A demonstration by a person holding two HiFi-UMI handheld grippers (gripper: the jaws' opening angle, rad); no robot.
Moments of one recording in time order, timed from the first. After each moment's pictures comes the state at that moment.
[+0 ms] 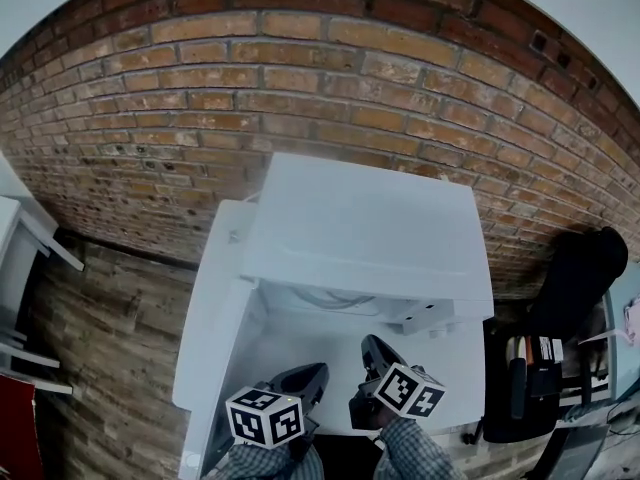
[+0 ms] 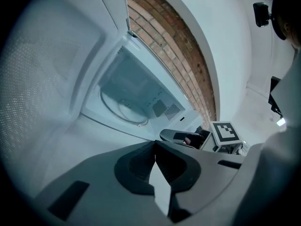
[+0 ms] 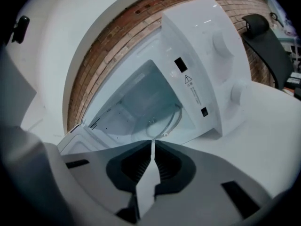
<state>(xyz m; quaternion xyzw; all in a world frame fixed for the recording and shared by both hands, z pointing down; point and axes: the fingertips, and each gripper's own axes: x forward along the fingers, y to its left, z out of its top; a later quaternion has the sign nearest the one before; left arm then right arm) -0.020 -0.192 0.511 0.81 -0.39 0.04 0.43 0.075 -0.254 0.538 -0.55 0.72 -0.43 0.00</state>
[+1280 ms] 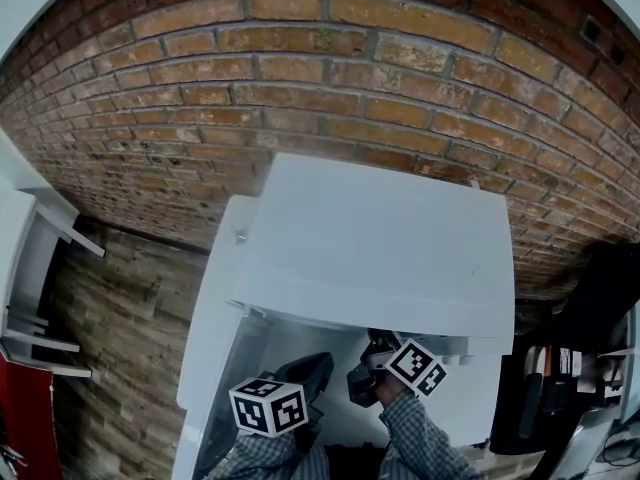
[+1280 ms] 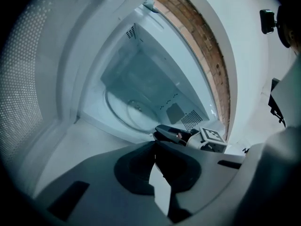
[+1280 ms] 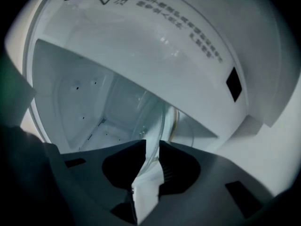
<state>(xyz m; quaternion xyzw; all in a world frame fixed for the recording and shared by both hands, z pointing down) -0.017 -0.263 0.537 0.77 -0.44 0.05 0.47 0.074 -0.354 0.587 -0.51 0.64 -0.55 0.13</state>
